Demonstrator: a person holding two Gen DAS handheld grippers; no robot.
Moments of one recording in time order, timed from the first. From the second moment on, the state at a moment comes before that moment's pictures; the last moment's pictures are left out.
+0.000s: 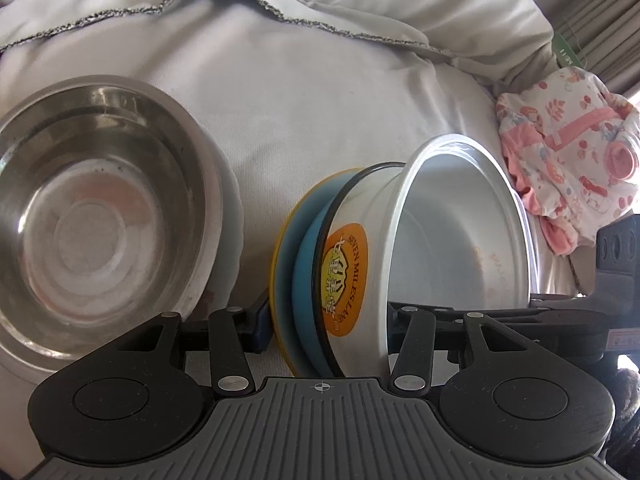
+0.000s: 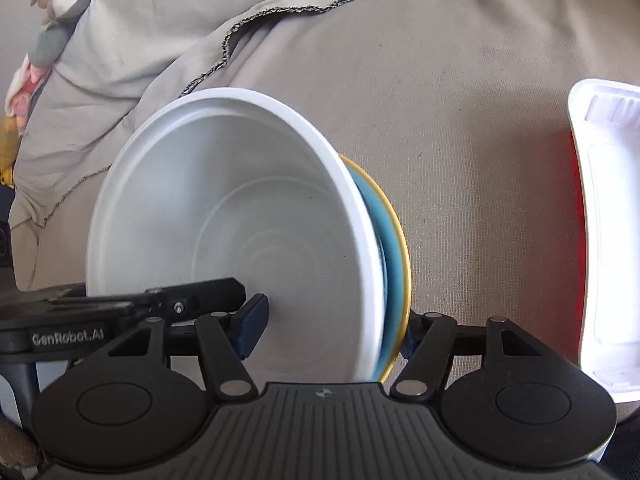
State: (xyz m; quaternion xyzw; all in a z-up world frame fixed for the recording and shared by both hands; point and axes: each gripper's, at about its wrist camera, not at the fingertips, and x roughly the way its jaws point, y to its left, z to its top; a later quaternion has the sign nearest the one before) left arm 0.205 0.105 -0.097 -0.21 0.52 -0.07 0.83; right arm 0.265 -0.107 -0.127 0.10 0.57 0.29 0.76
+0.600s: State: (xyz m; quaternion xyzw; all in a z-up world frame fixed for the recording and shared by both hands) left arm 0.196 0.096 -0.100 -0.21 0.55 -0.07 0.80; right arm 0.252 -0.127 -0.130 0.12 0.57 0.31 0.75
